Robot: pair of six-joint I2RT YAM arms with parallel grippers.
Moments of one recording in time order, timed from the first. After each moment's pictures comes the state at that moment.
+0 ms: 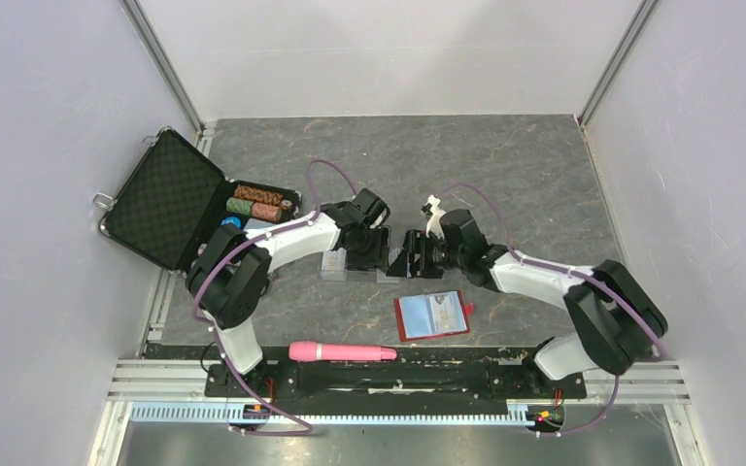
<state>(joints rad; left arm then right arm) -0.71 1.78 1.15 -0.54 0.11 -0.60 0.63 1.48 0.65 0.15 -0.45 0.68</state>
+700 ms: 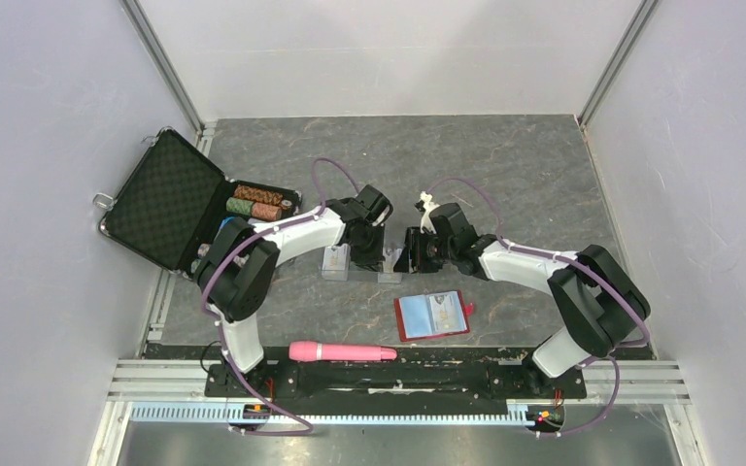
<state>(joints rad) -0.70 1.84 1.20 -0.56 0.14 -0.60 0.63 1.56 0.76 0.03 -0.32 0.57</state>
